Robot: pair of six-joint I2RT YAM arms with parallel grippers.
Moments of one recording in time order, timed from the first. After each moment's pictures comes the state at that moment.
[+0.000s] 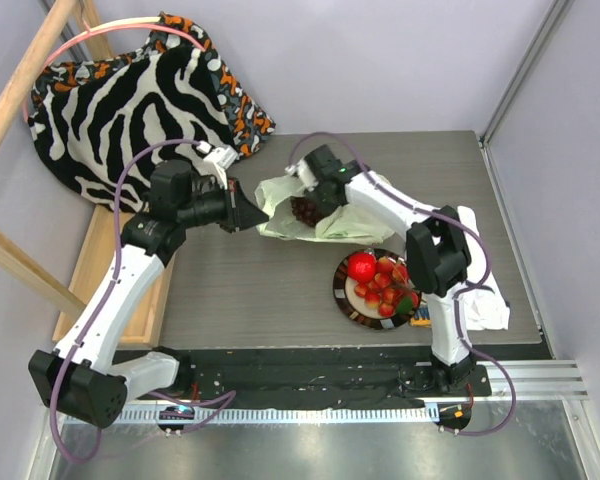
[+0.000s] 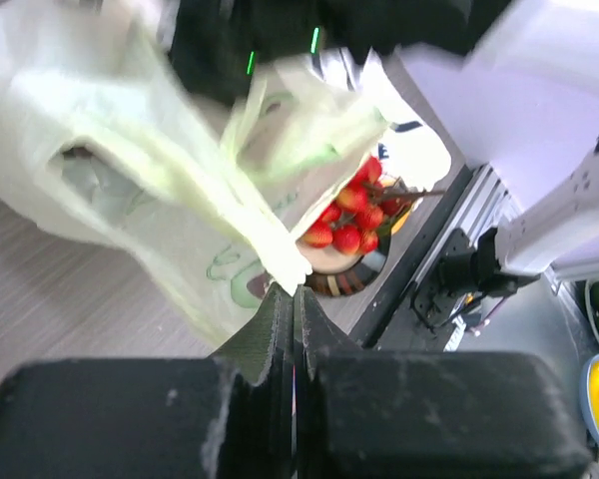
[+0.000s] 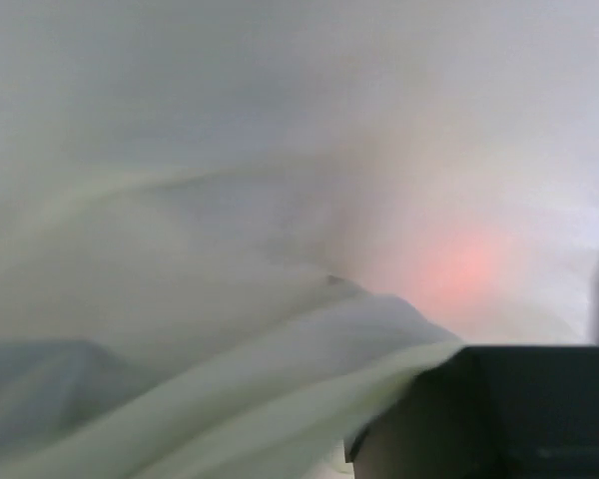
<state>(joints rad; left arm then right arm) -0.31 1.16 1.18 -0.44 0.69 -0.32 0.61 2.09 1.80 -0.76 0.19 -0.32</state>
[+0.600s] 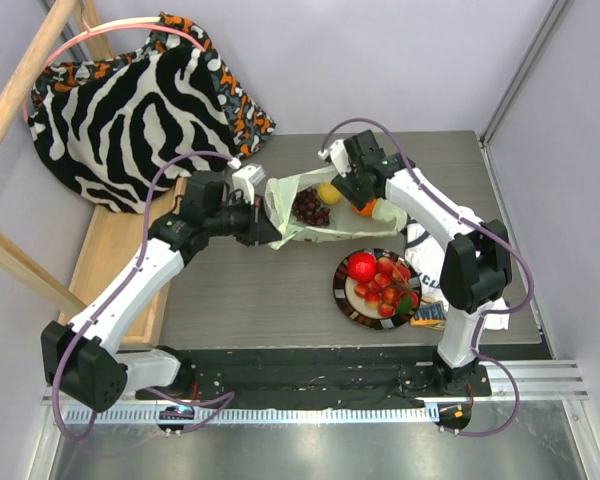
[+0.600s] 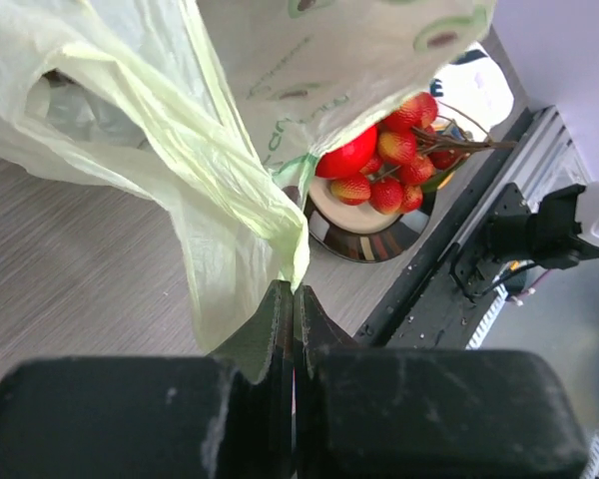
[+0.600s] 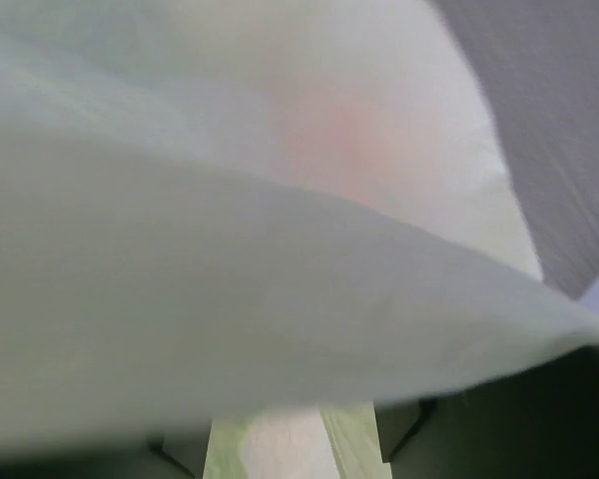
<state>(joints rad) -0.43 1.23 1.11 -0.46 0.56 -0.26 0.45 1.86 1.66 -0.72 0.21 -0.43</state>
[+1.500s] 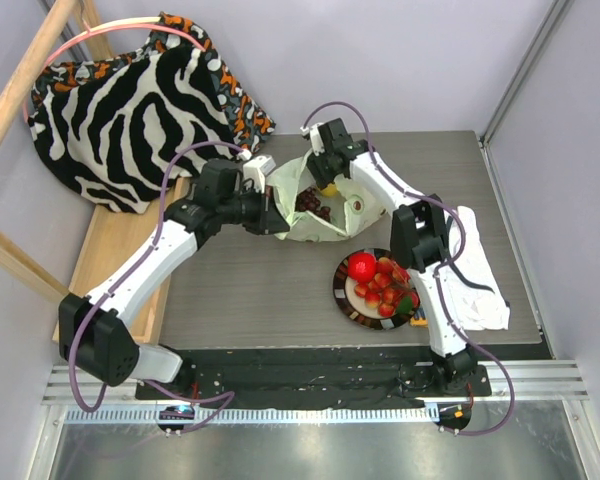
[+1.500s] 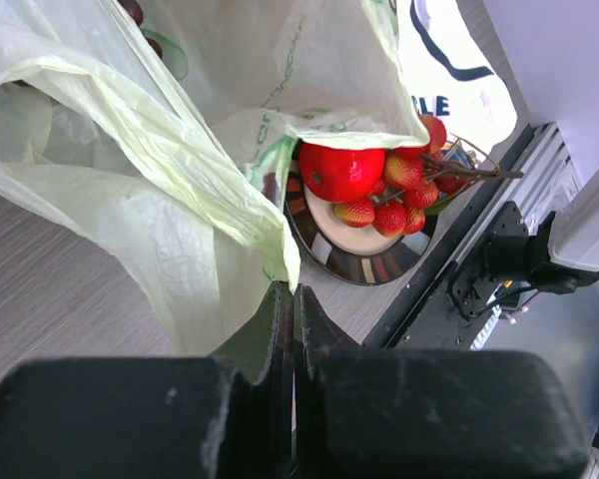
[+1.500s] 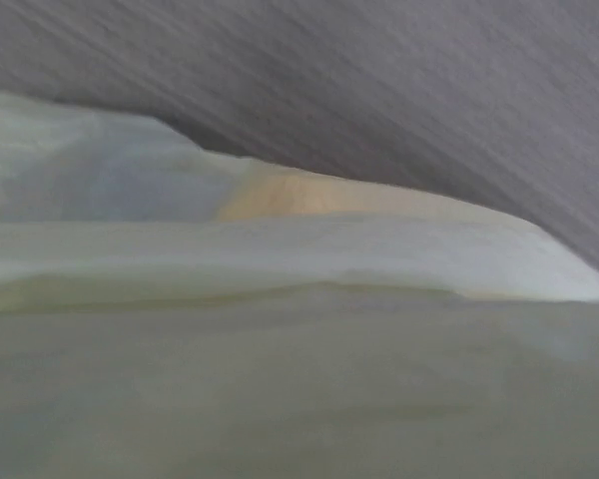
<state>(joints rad) -0.46 1.37 1.20 -0.45 0.54 -0.30 0.45 2.41 2.21 -0.68 0.06 -0.20</state>
